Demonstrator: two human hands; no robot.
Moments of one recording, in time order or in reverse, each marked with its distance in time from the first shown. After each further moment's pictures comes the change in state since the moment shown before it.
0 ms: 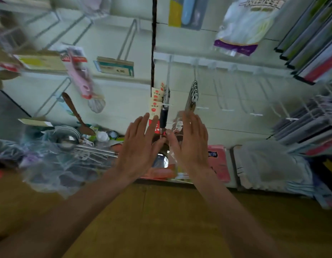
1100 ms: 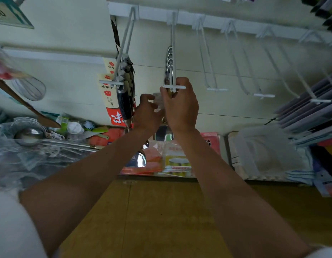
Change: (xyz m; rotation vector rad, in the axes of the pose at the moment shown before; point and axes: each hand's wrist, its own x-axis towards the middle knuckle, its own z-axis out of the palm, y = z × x) left_hand 0.152 0.037 0.165 -0.739 0.040 -0.480; right_hand 0.112 0.094 0.066 0.319 0.292 0.193
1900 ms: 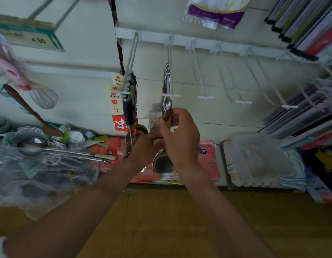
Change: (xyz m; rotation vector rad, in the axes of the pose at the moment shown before) left_hand -0.079 -0.016 -0.025 -0.206 -0.375 0.119; right_hand -0.072 -0.031 -0.066 0.033 -0.138 0.025
